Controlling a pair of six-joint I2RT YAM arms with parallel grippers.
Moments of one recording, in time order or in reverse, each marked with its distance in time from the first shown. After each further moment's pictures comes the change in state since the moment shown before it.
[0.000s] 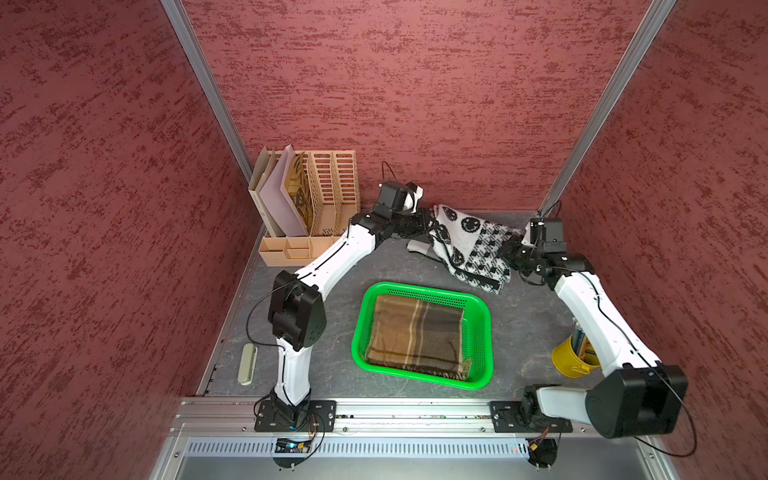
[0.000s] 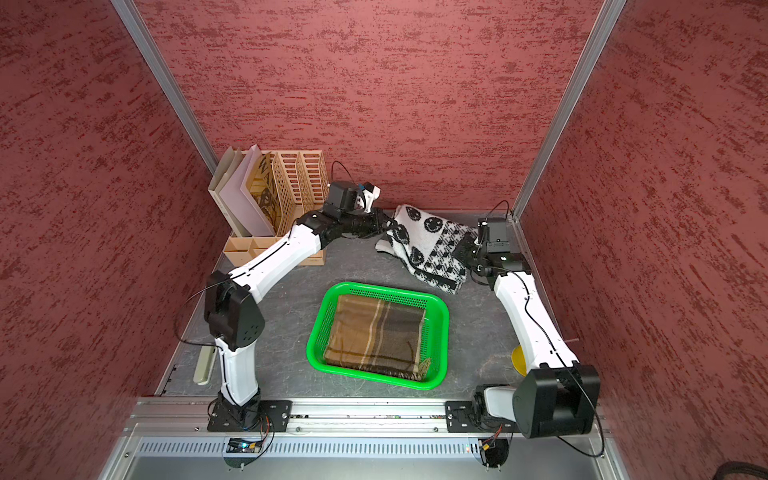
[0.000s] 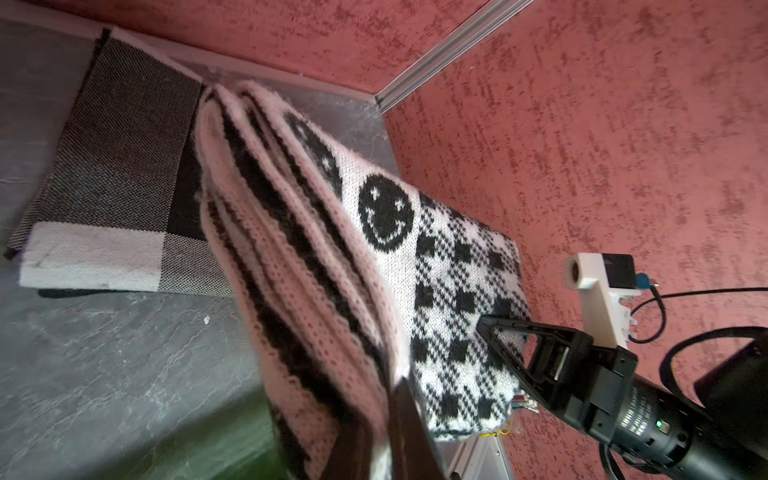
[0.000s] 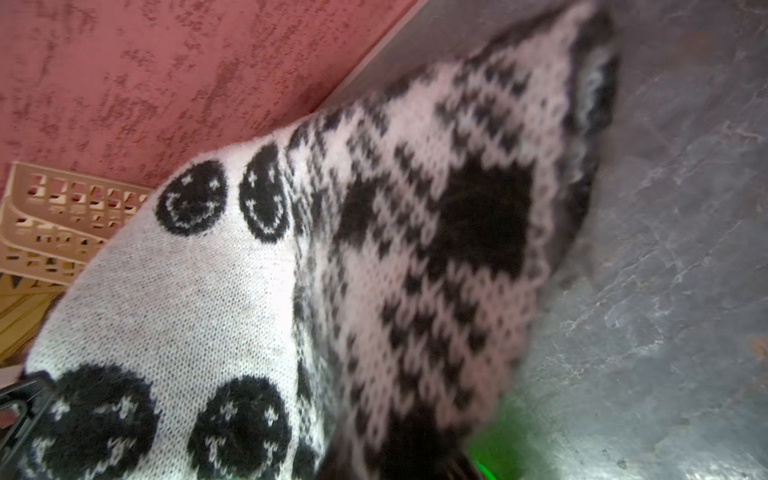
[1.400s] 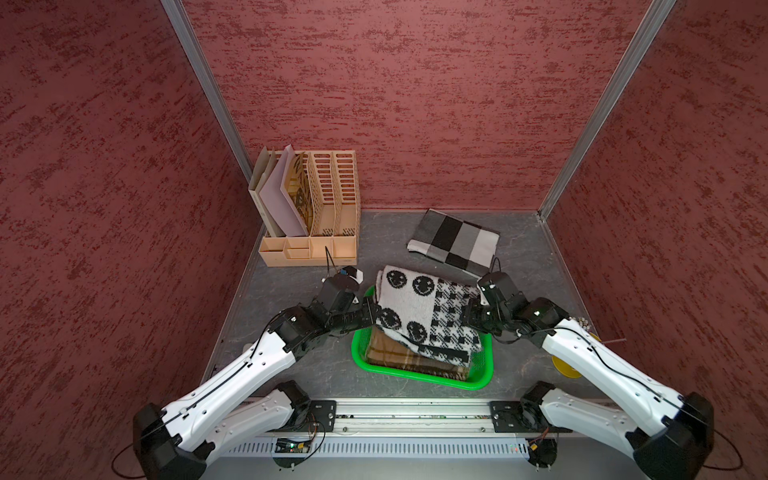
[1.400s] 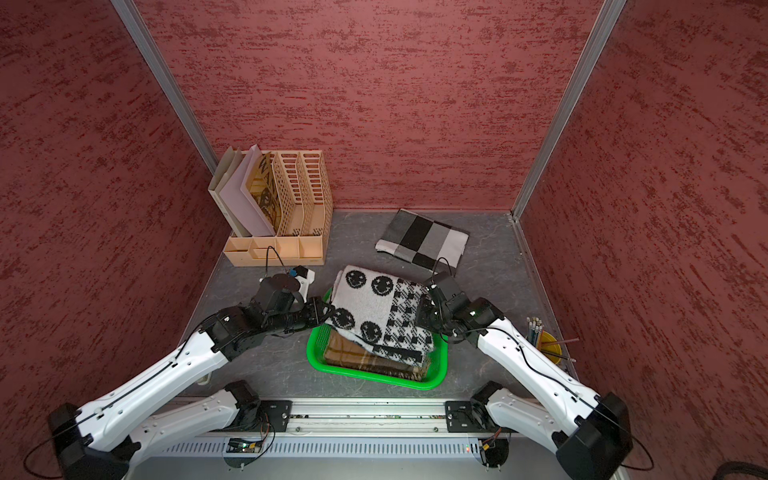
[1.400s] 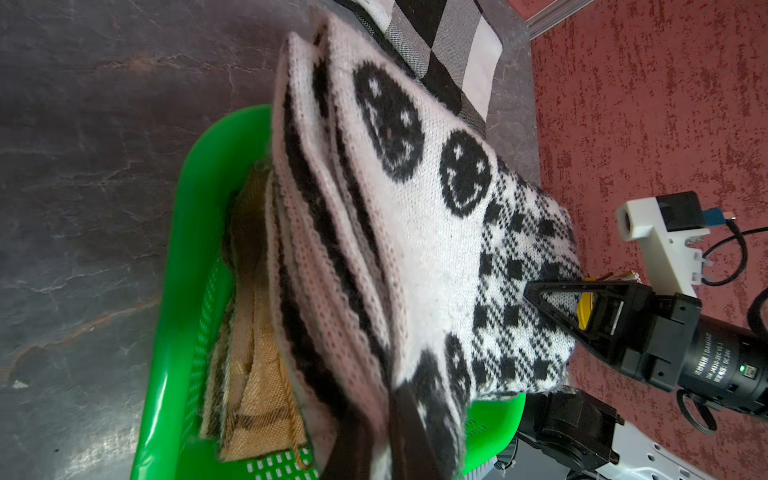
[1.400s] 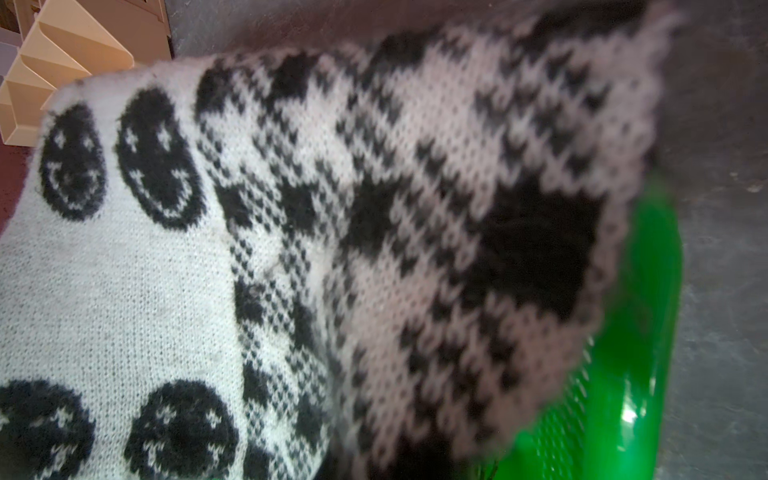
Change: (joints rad) left arm -0.177 -0.993 -1.009 -0.207 -0.384 -0.200; right arm 0.538 -0.244 -0.355 -0.152 0.053 0.169
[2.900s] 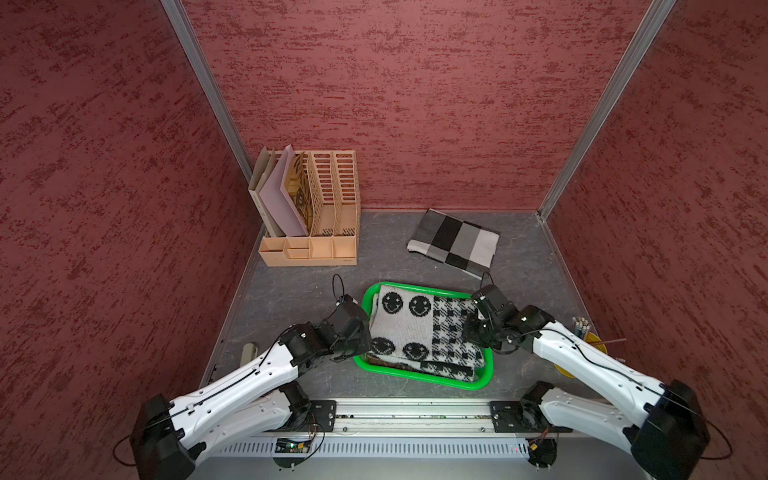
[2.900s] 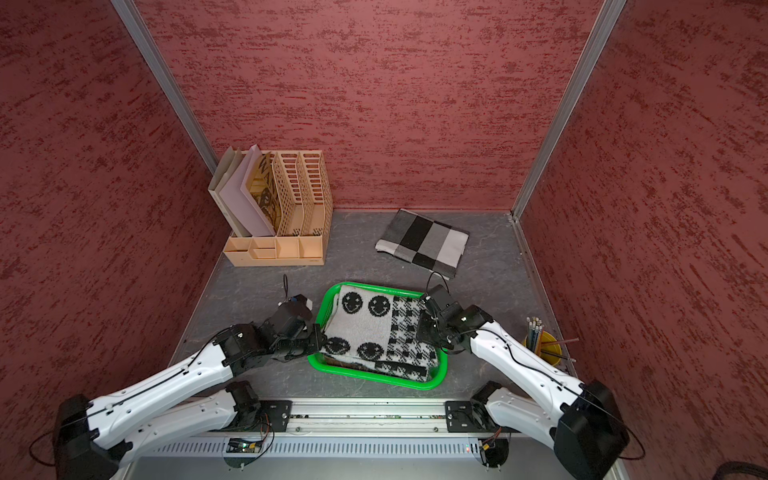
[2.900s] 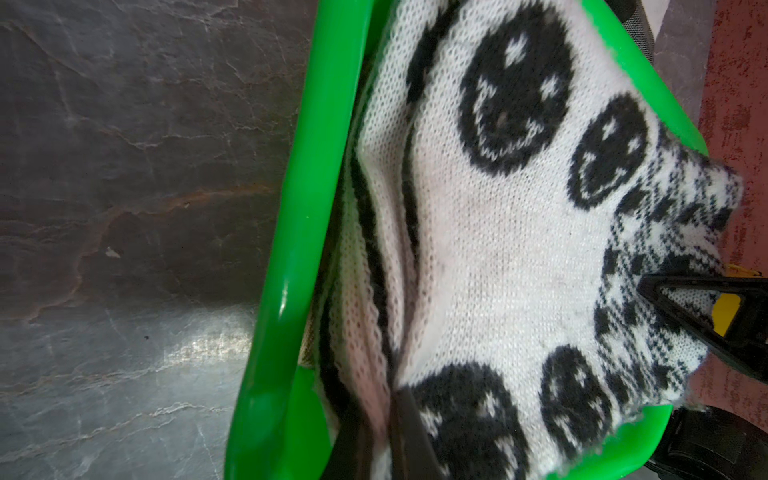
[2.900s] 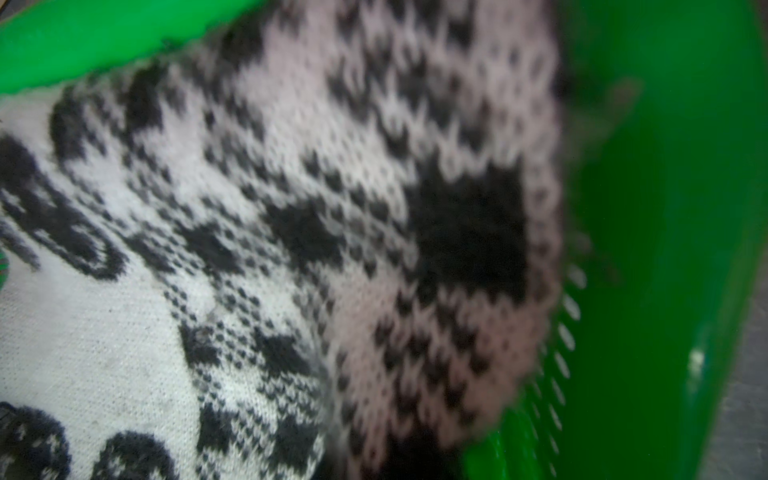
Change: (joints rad) left arm -0.119 -0.021 -0.194 -0.069 -0.123 -0.124; right arm 0.013 0.027 -0.148 0.029 -0.006 0.018
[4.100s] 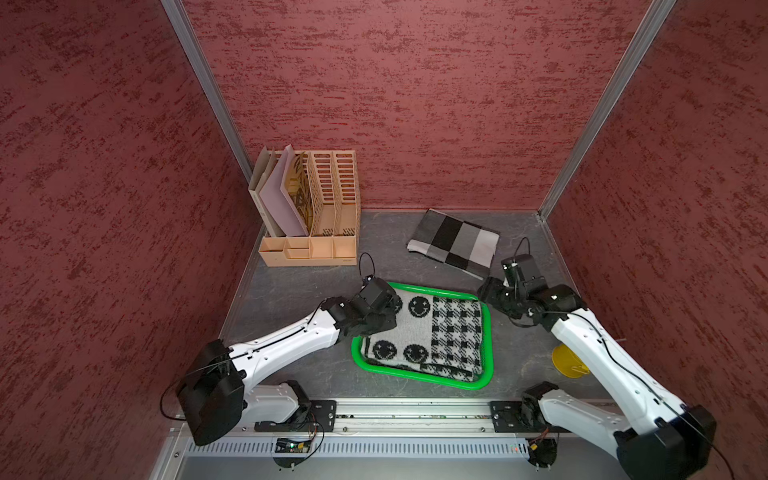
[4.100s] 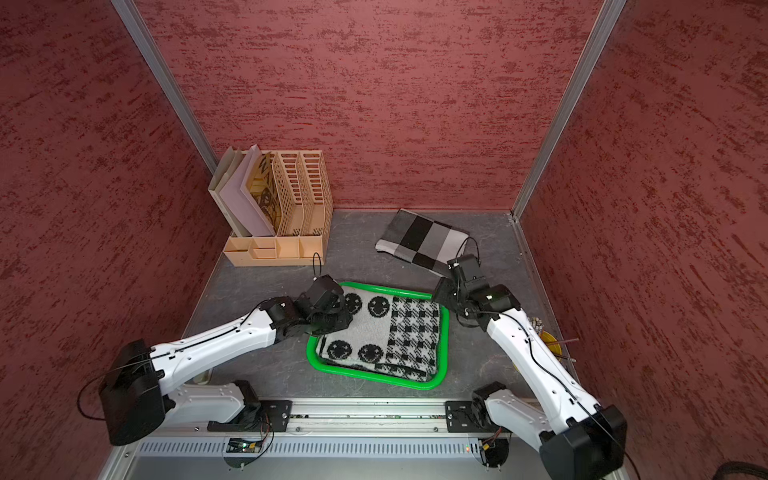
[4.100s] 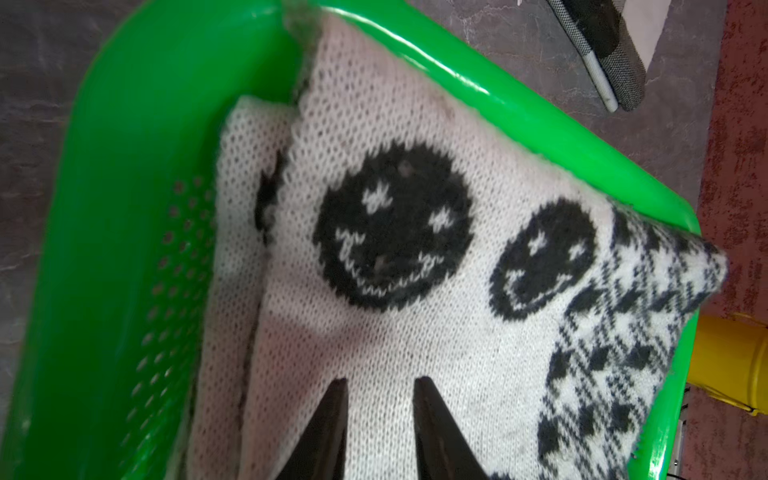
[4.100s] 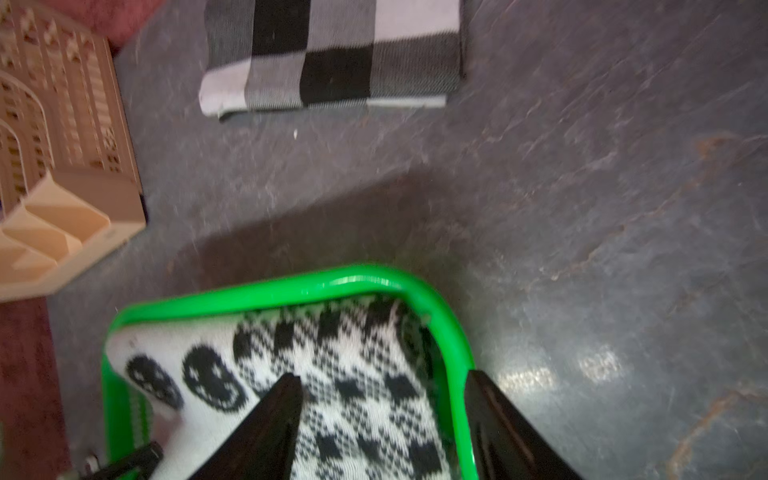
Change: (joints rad) left arm 0.030 0.384 0.210 0.158 0.004 0.038; right arm -0.334 0.031 0.275 -0.050 0.097 -0.116
